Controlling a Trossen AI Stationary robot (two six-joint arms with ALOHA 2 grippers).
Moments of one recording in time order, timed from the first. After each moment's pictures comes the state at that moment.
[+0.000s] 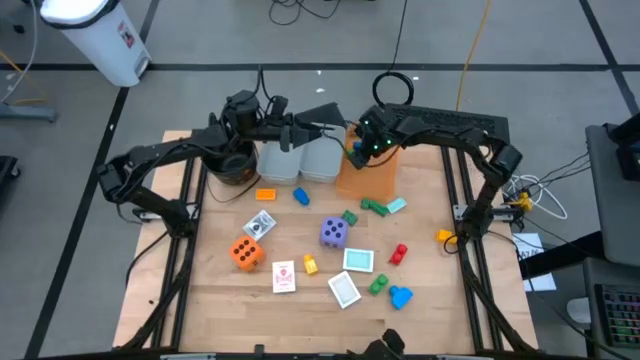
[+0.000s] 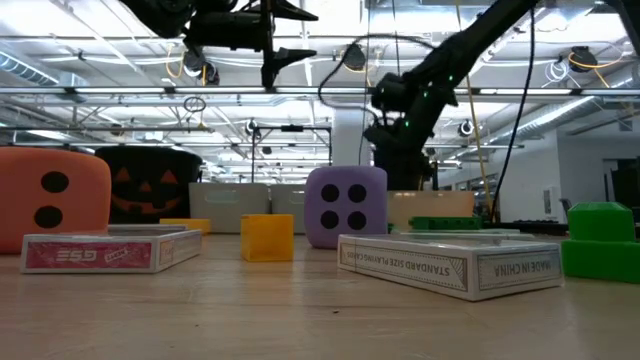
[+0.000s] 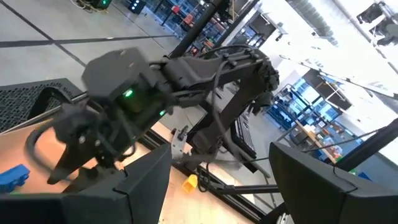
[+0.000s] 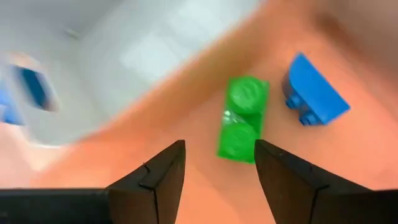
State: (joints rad) left arm 0.55 1.44 1.09 0.33 0.58 -0.64; right arm -0.66 1.75 1.21 -0.47 -0.19 0.22
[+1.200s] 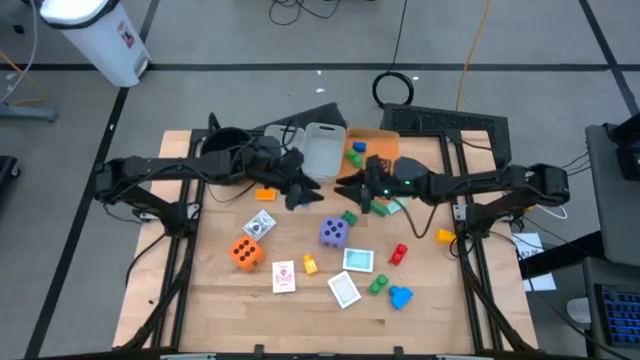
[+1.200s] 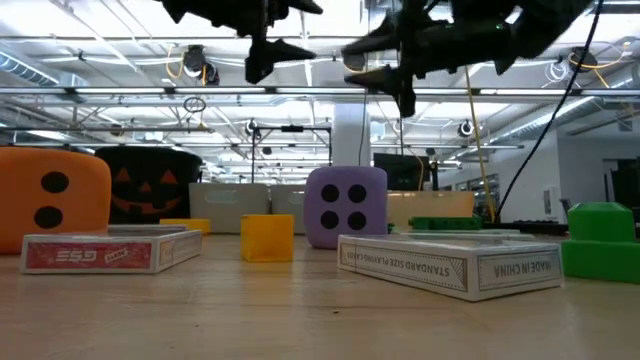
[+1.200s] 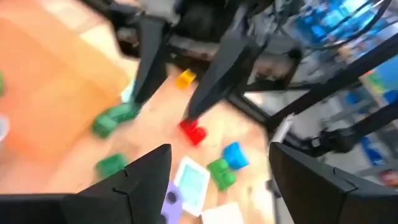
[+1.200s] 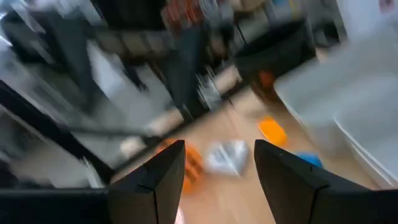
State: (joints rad) left arm 0.20 1.39 1.09 -0.13 0.35 -0.53; right arm -0.17 1.33 0.67 0.60 -0.10 0.61
